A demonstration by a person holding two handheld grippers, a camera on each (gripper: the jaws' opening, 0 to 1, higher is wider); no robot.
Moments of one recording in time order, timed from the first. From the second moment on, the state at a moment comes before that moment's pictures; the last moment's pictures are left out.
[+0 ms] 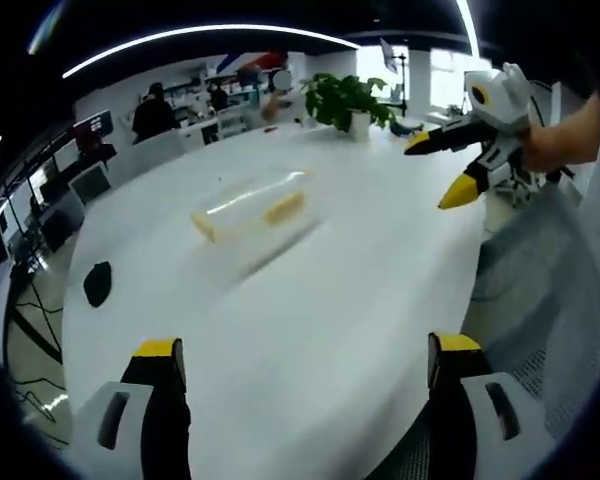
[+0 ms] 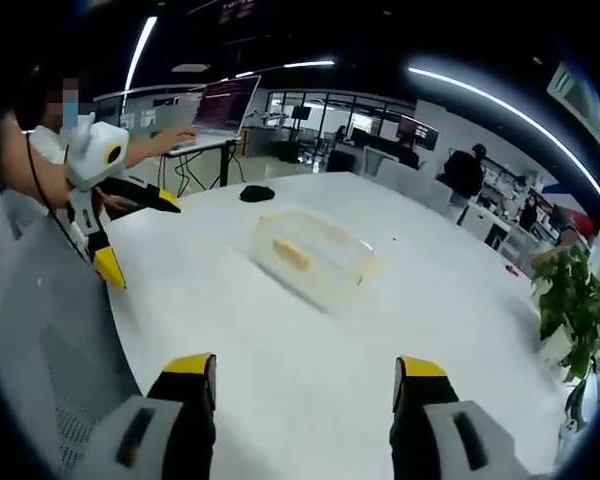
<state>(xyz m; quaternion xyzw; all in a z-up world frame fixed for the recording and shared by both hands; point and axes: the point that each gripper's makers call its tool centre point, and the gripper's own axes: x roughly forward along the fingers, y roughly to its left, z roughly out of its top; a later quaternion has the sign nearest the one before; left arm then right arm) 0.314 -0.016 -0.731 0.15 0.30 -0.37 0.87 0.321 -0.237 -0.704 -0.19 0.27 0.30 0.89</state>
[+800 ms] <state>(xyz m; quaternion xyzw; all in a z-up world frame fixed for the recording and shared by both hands) 0.313 -0.007 -0.729 0.11 0.28 -0.33 0.89 0.310 -0.251 -0.711 -0.18 0.27 0.28 0.91</state>
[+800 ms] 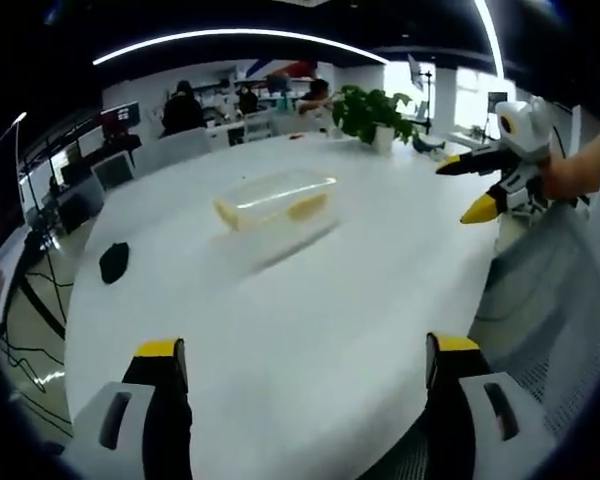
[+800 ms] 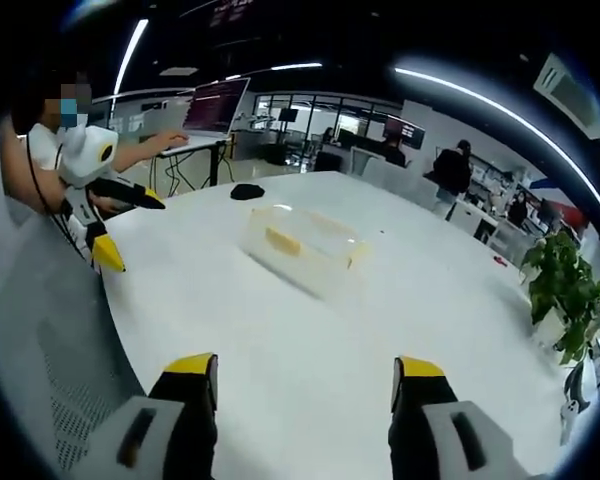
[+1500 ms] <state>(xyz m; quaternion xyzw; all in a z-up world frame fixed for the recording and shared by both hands) 0.313 -0.008 -0.731 0.12 0.28 -0.33 0.89 0.307 -0.248 -0.713 -0.17 0.27 0.29 0.90</state>
